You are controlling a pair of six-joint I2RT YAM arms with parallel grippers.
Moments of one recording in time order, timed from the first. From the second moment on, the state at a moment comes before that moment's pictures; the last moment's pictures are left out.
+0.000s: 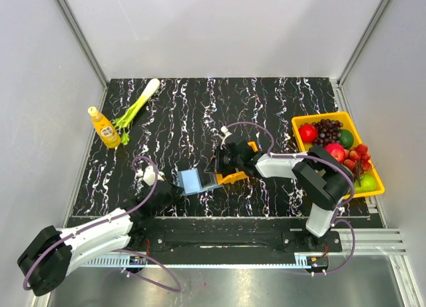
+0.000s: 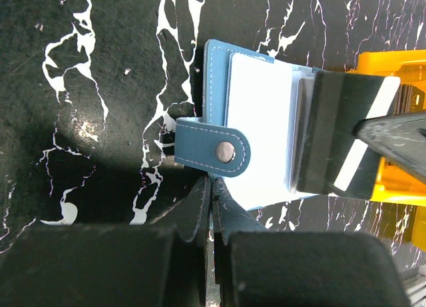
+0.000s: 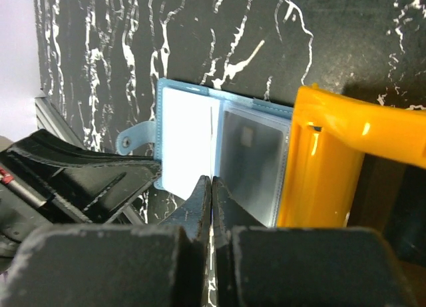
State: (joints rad) left arm -0.78 0.77 0.09 0.00 -0.36 -1.18; right arm 0.78 1.80 0.89 0.26 -0.31 0.81
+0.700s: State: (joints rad) left arm -0.78 0.77 0.09 0.00 -0.36 -1.18; right arm 0.80 1.83 0.89 0.29 -0.32 0.81
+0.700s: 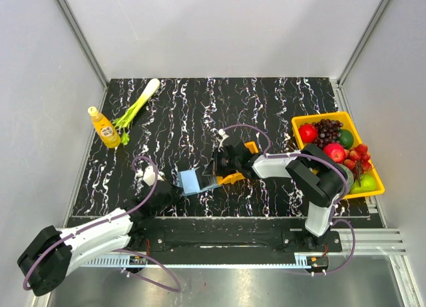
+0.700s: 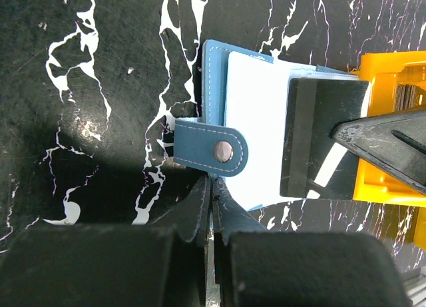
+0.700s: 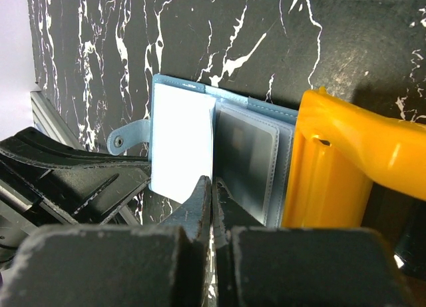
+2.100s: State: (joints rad) left arm -0.78 0.77 0.09 -0.01 -0.36 -1.18; right arm 0.82 1.85 0.93 0.26 -0.28 0.79
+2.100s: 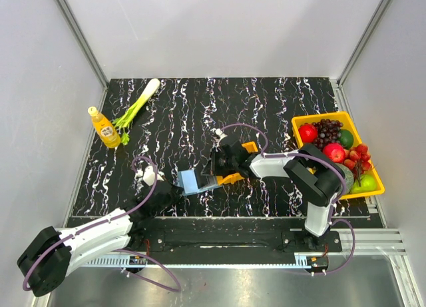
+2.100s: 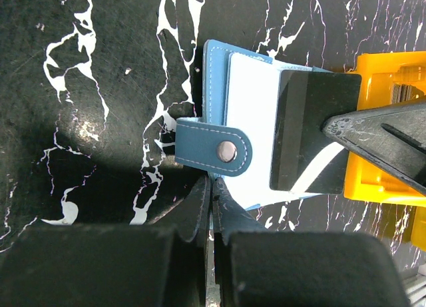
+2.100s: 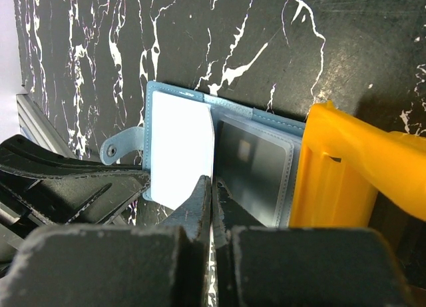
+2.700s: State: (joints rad) left arm -0.78 0.77 0.09 -0.01 -0.36 -1.18; right arm 0.81 1.88 0.92 0.30 -0.32 0.82
